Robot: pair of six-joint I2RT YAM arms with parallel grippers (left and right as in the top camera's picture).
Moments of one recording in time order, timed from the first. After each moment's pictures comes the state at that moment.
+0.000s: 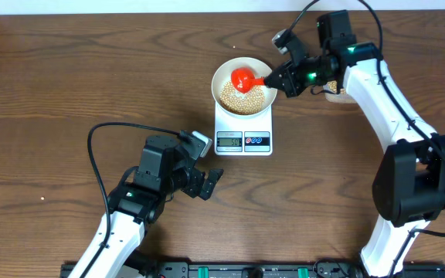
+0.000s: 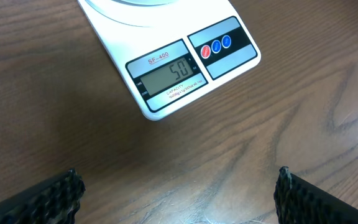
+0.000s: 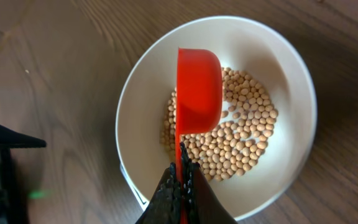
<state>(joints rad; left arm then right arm) -0.34 1.03 0.54 -0.36 0.32 0.09 0.20 1.99 1.65 -0.75 -0.78 -0.28</state>
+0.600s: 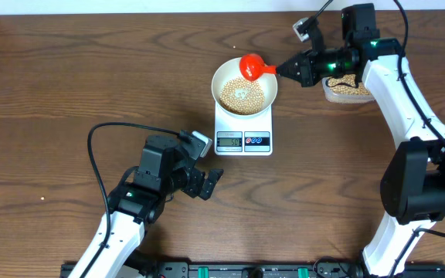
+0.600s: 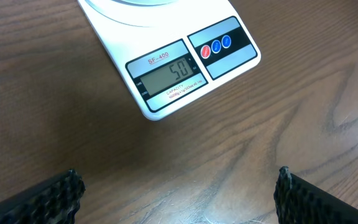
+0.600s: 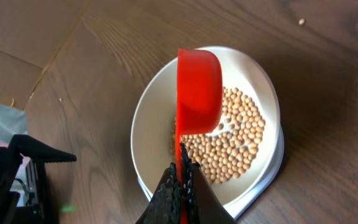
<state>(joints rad) -0.34 1.03 0.54 -0.36 0.32 0.09 0.11 1.99 1.69 -0.75 -0.91 -0.23</state>
